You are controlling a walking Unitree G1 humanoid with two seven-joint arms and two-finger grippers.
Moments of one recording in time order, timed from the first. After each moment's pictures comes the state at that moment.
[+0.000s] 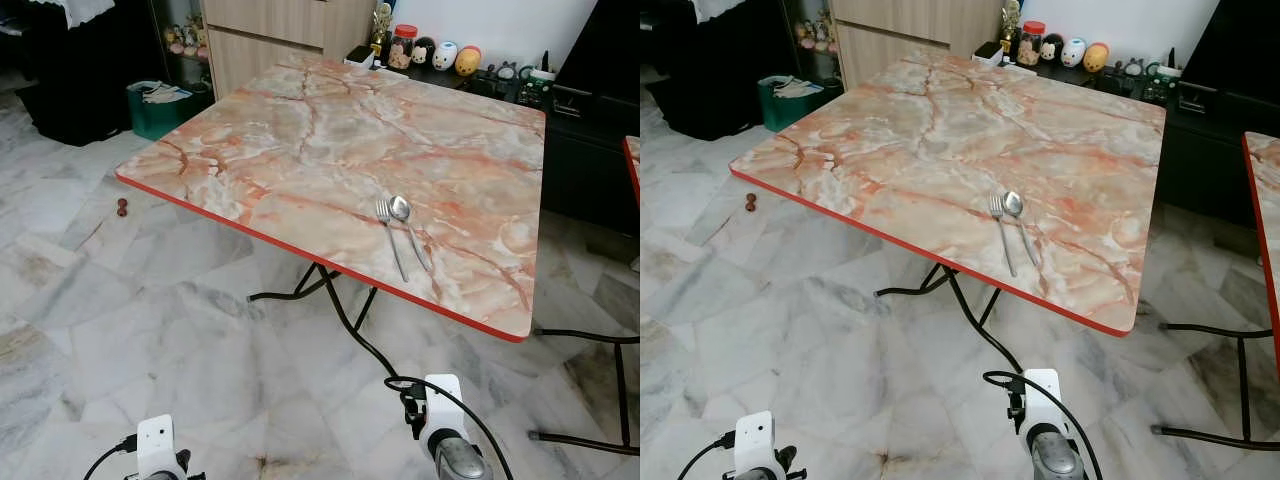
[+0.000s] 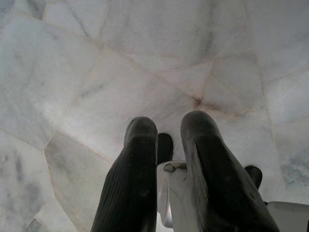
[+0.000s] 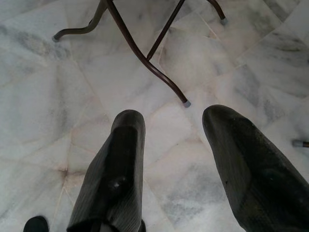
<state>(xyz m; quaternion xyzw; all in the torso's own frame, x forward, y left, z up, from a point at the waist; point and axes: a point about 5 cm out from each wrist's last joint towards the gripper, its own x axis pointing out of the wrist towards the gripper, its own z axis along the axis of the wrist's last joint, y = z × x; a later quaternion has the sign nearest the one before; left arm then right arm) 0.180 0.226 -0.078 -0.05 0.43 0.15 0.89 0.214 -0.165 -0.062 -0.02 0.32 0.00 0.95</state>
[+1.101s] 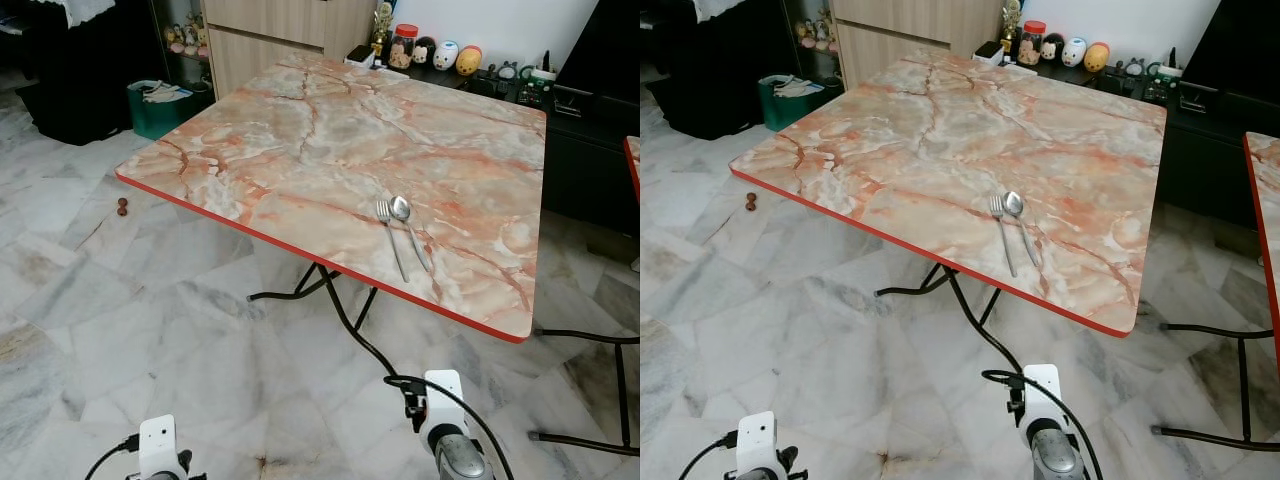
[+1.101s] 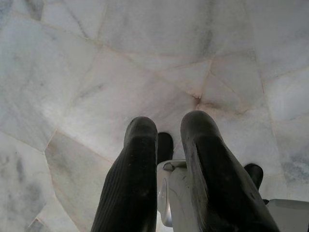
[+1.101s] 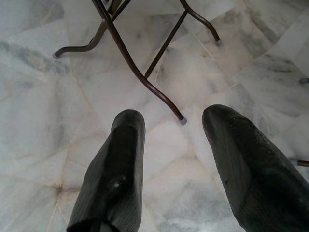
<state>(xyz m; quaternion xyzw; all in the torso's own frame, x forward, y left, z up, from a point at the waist) 0.180 0.224 -0.078 -0.04 0.43 0.15 0.89 0.219 -0.166 -0.056 -0.03 0.29 -0.01 0.96</state>
